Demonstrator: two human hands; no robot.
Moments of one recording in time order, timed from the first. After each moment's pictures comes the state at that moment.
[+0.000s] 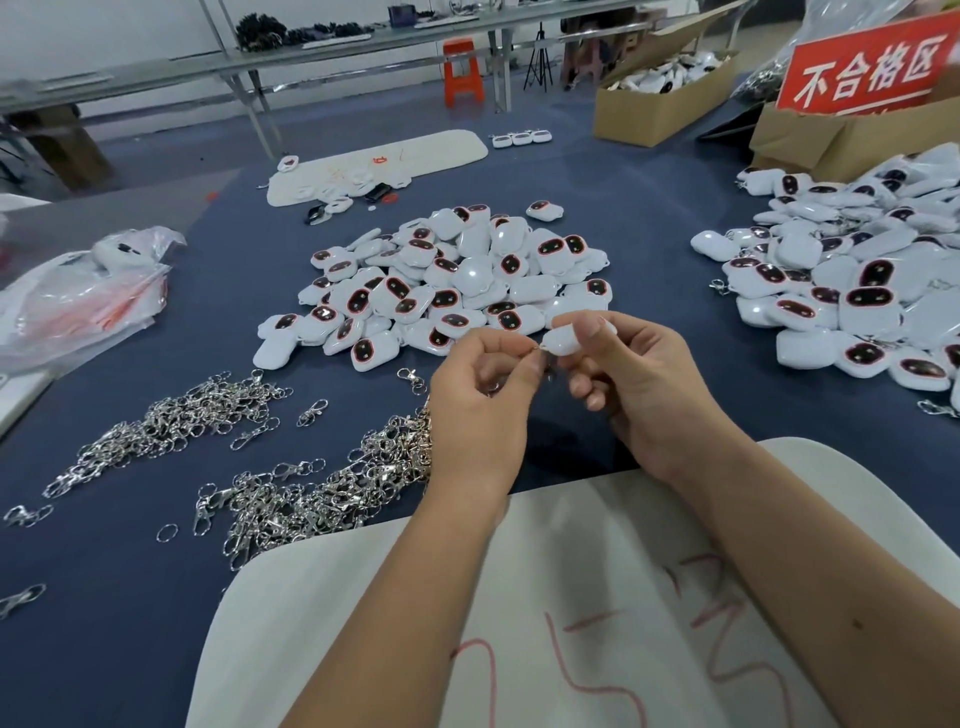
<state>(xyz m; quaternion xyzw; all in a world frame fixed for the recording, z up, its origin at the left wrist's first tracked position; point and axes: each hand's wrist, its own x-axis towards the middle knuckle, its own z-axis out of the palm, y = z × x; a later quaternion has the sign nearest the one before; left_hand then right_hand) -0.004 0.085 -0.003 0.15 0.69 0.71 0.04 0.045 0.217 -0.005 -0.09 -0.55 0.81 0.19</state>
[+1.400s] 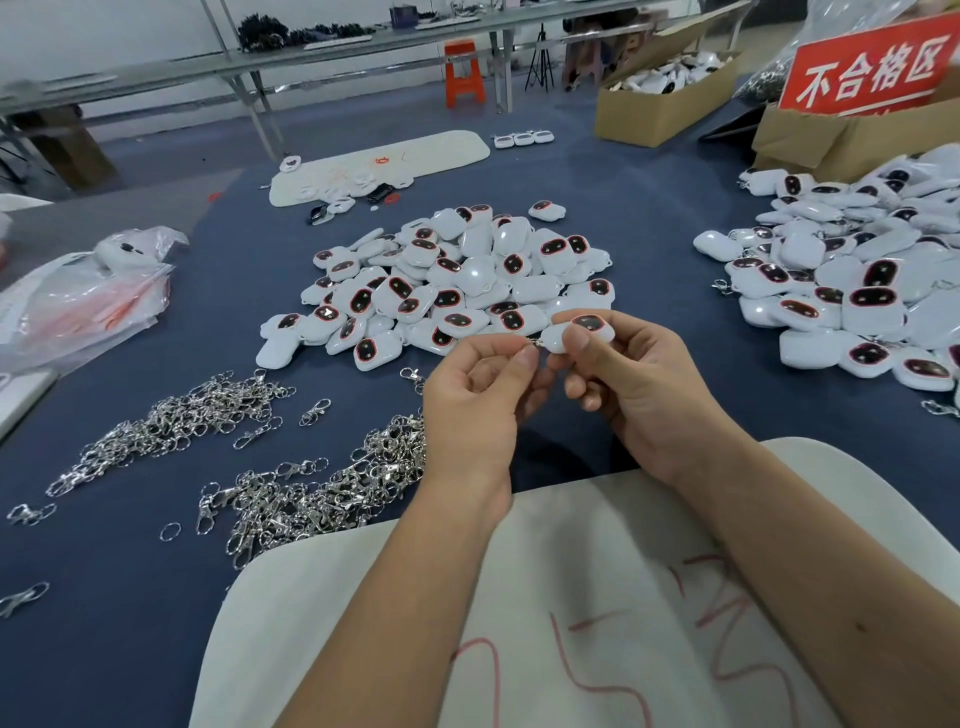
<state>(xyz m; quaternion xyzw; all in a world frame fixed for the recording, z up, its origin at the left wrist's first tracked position) -0.003 0.082 0.001 0.08 0.55 0.82 0.16 0.046 0.216 -0.006 -0.06 -0.55 0.82 0.18</state>
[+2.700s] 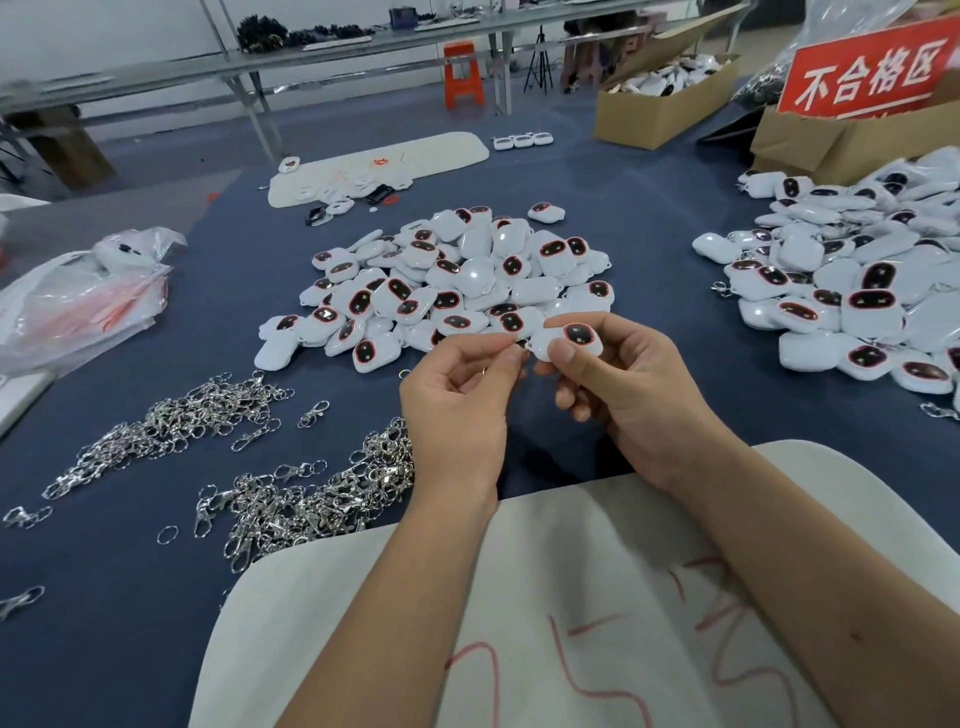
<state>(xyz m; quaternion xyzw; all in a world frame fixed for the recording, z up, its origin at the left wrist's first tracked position) -0.012 0.079 -0.006 0.11 0.60 0.79 0.02 0.044 0.217 -0.015 -0.04 -0.58 0.79 0.18</state>
